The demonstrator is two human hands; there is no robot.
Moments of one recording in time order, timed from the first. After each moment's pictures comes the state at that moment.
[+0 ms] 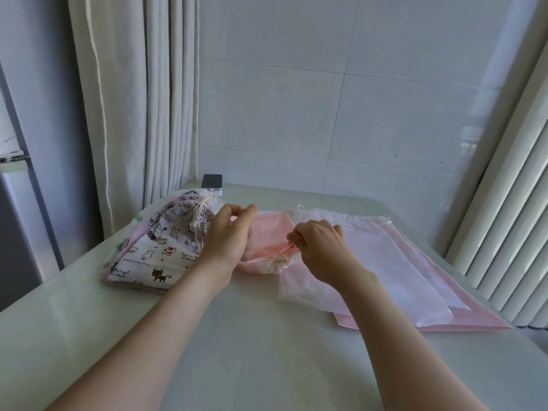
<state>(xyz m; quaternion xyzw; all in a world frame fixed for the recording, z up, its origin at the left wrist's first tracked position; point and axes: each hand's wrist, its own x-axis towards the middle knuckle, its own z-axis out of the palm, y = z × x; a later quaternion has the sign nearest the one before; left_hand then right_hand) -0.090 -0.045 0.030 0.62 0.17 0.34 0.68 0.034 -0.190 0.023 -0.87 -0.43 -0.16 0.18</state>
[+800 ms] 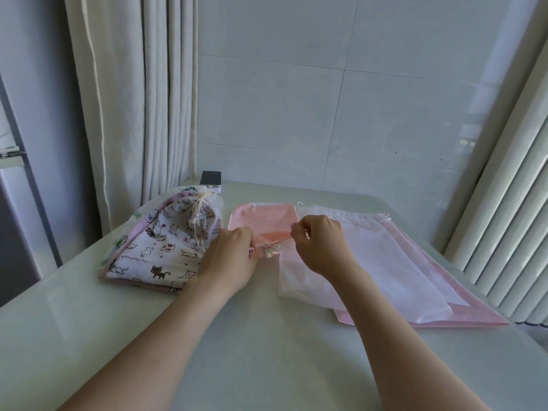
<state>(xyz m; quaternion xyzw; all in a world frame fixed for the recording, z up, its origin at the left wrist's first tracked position) -0.088 -0.028 -0.012 0.92 0.19 0.30 0.17 0.032 -0.182 0.020 -0.87 -0.34 -0.12 0.33</state>
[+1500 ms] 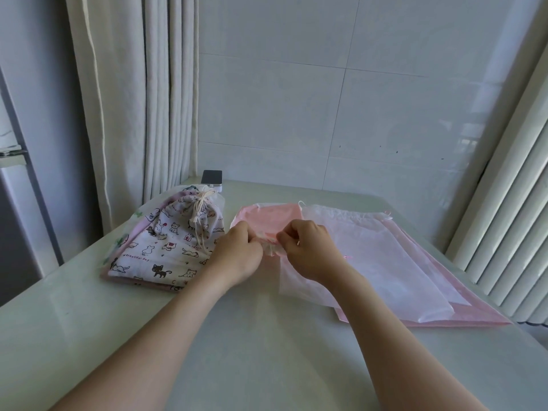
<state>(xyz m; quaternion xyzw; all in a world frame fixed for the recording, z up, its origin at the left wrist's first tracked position) -0.086 -0.040 0.005 0.86 0.26 0.22 0.36 0.016 -0.176 0.018 -0.85 -0.41 -0.07 0.33</state>
